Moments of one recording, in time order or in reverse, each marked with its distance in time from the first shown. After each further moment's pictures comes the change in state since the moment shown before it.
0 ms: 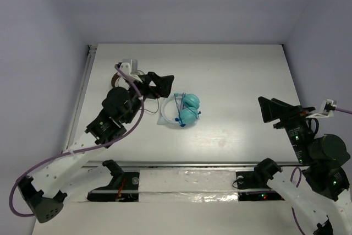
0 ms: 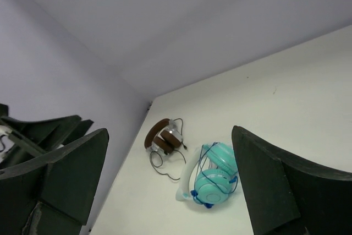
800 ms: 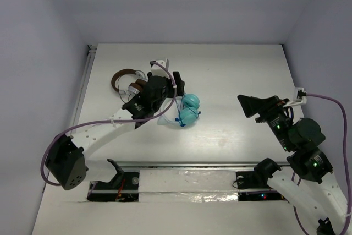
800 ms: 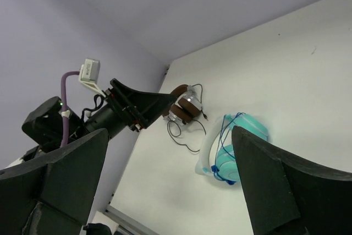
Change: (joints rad) left arm 0.000 0.400 0.032 0.030 -0.071 0.011; right arm 0.000 0.123 -0.096 0.117 -0.122 0.114
